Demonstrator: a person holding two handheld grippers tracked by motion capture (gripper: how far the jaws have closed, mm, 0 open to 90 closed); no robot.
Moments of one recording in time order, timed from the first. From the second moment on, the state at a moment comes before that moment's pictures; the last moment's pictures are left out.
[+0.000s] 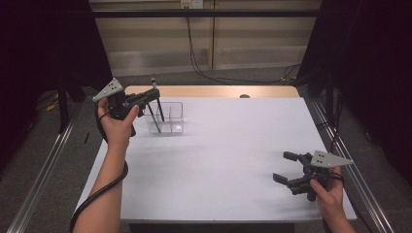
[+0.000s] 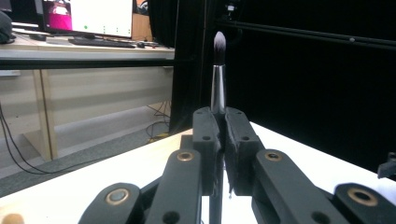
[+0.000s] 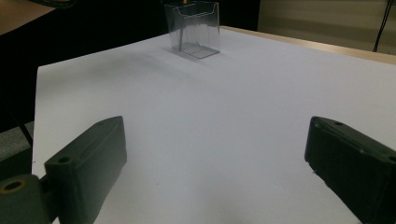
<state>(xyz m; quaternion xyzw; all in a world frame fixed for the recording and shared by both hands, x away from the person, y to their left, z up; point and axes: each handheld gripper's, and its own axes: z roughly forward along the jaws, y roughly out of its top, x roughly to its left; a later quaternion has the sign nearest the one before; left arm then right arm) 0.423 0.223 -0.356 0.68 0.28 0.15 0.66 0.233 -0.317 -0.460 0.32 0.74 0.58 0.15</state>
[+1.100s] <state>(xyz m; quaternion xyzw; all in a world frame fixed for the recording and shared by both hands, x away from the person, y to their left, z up) 0.446 0.231 -0.349 0.67 0.33 0.21 0.63 0.233 -0.319 -0.460 0.31 0.74 0.58 0.15</state>
